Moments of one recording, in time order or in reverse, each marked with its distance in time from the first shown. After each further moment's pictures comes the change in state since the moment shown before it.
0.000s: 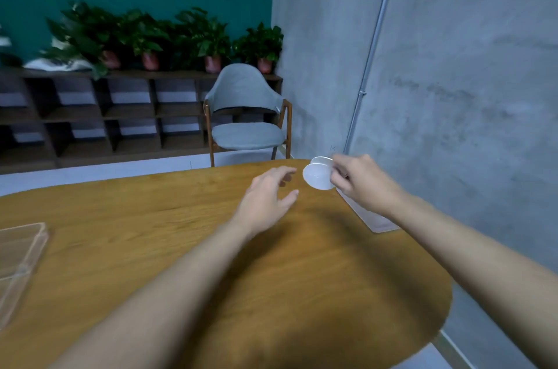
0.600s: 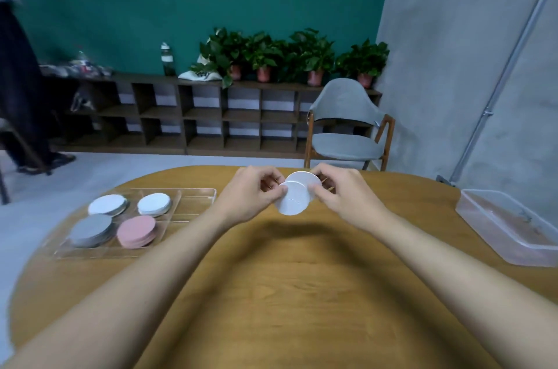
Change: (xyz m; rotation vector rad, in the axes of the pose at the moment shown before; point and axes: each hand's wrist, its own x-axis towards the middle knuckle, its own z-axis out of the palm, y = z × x) left_hand -0.161 -0.087 -0.220 0.043 0.163 -0.205; right_hand 0.016 -0.235 0.105 0.440 -0.071 -0.327
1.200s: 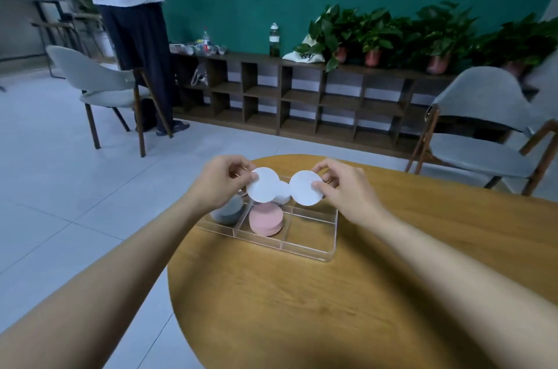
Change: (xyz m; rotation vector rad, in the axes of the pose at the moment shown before) left_hand -0.099 -0.190 -0.198 0.044 0.259 -0.411; right_hand 0.125 -0.104 0.211 0.183 -0.142 -0.052
